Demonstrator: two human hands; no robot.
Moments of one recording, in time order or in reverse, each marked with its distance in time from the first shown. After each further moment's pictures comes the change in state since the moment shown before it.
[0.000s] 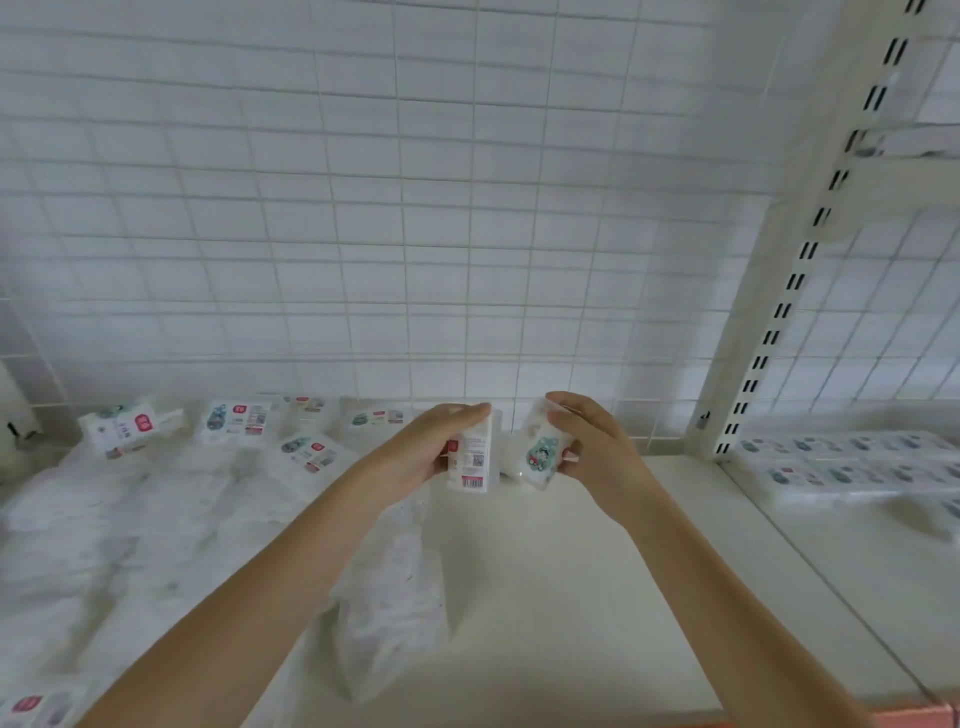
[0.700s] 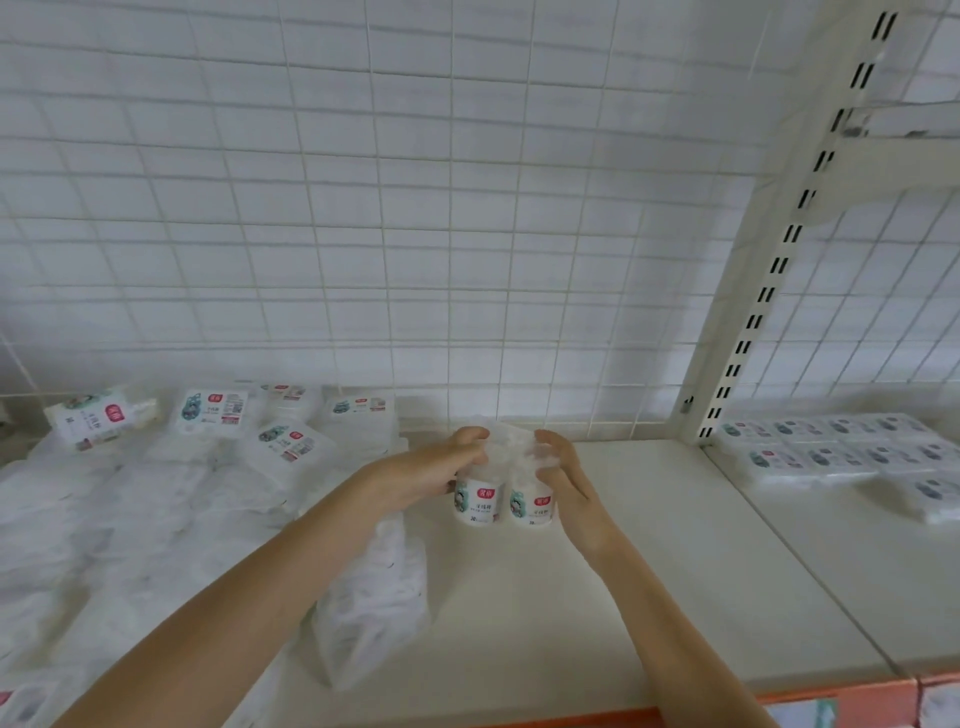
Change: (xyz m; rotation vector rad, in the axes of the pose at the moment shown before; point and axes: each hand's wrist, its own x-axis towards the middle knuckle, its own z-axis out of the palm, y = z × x) left_hand 0.008 -0.027 0.018 0.322 -0.138 -0.223; right_hand -0.033 0.047 -0.007 -0.346 -0.016 -0.068
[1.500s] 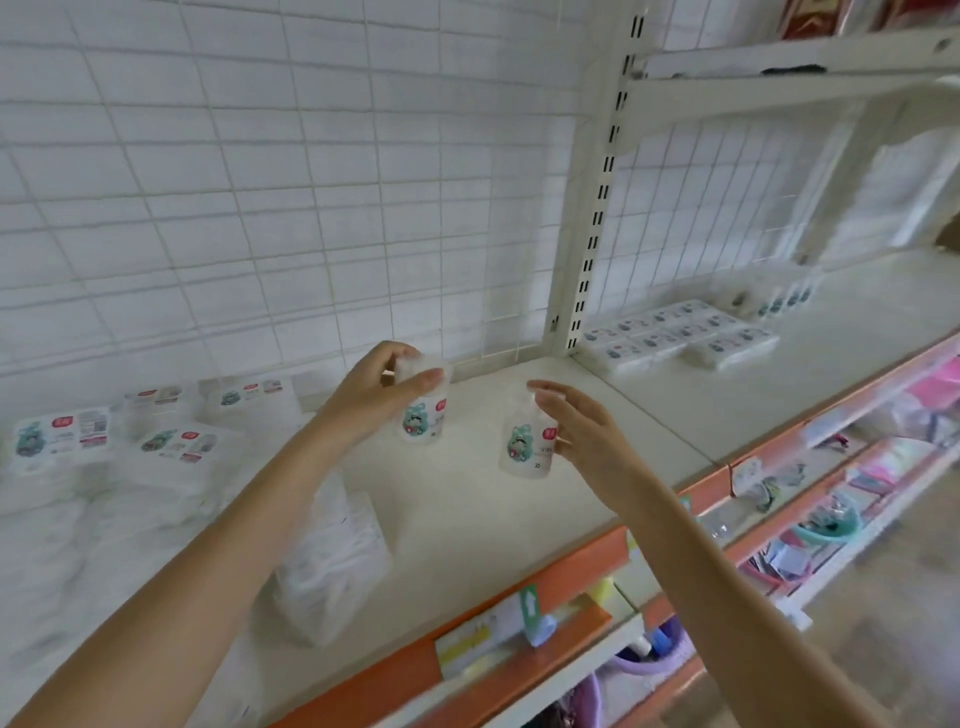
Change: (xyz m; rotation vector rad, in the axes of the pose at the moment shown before) left_hand -0.026 0.025 0.007 0.107 0.159 0.454; right_hand -0.091 -0.043 -0.028 0.173 0.365 0.082
